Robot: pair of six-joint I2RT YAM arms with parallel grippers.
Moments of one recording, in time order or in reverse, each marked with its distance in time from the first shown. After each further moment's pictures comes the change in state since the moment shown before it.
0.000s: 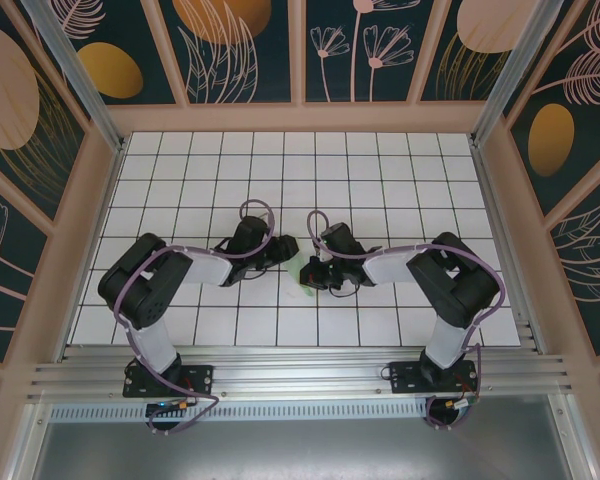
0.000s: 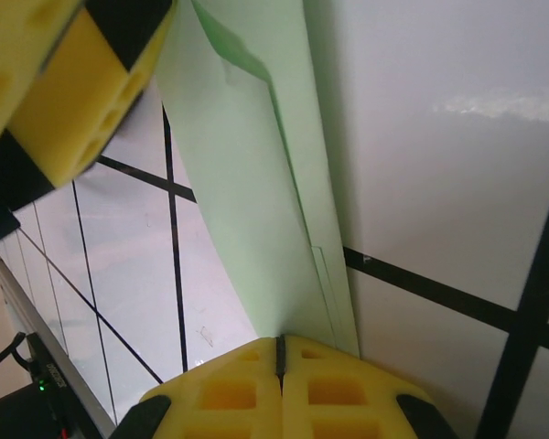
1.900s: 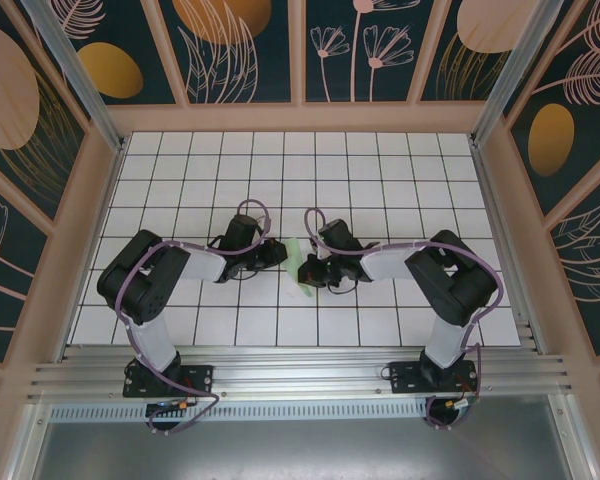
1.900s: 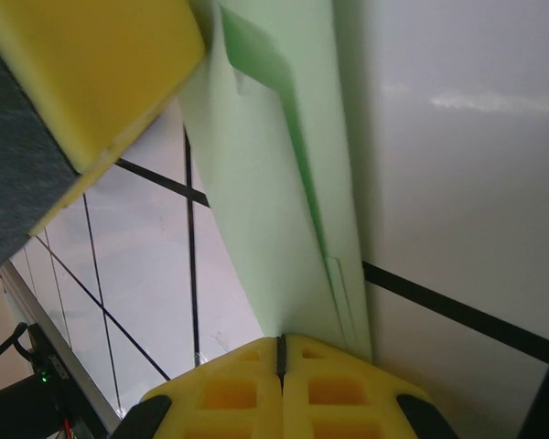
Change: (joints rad) left arm 0.074 0.017 -0.021 -0.029 0.166 0.105; right arm -0.005 0.014 0.055 -0.042 -0.031 -0.022
